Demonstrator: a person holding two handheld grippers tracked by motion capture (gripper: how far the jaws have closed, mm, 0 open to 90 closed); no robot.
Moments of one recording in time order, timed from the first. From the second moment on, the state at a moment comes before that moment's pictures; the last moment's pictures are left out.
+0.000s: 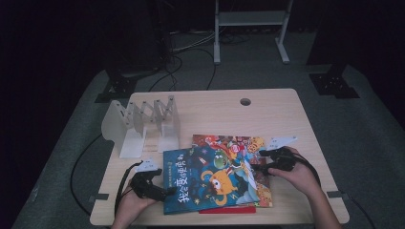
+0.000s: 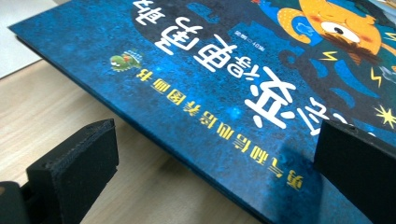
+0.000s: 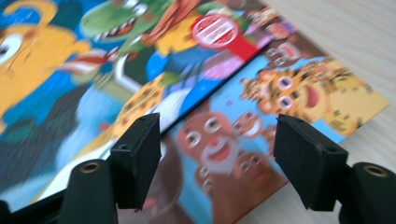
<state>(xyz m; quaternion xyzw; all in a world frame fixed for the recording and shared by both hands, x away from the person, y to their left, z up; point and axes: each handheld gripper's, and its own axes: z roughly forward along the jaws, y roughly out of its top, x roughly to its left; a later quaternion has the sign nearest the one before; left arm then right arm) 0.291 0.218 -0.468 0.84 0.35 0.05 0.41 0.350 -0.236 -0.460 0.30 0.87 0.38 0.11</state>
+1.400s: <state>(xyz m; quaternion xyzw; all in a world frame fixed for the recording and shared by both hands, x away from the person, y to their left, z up) 0.287 0.224 -0.408 0.82 0.34 0.05 0.46 0.334 -0.210 -0.465 0.24 0.89 0.37 0.09</state>
